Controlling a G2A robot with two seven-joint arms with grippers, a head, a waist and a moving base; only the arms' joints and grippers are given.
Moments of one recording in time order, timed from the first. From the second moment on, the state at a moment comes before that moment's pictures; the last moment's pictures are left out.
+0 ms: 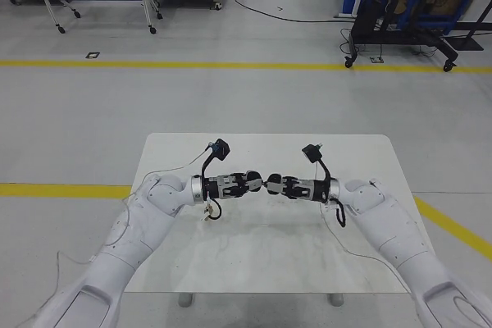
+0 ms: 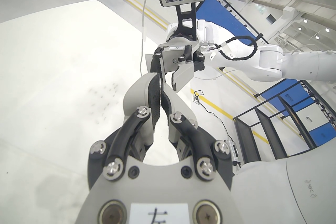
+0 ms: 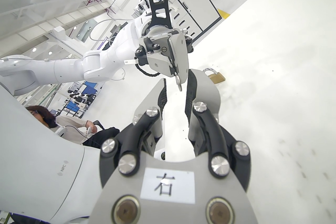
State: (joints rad) left arm 0.83 -1.27 -0.87 -0.99 0.09 -0.94 -0.72; right arm -0.93 -1.13 0.93 -1.01 0.22 -0.93 0.89
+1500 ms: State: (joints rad) left arm 0.87 -1.21 -1.05 -1.02 0.26 -0.90 -0.50; right arm -0.97 -1.00 0.96 -1.01 0.33 -1.01 0.81
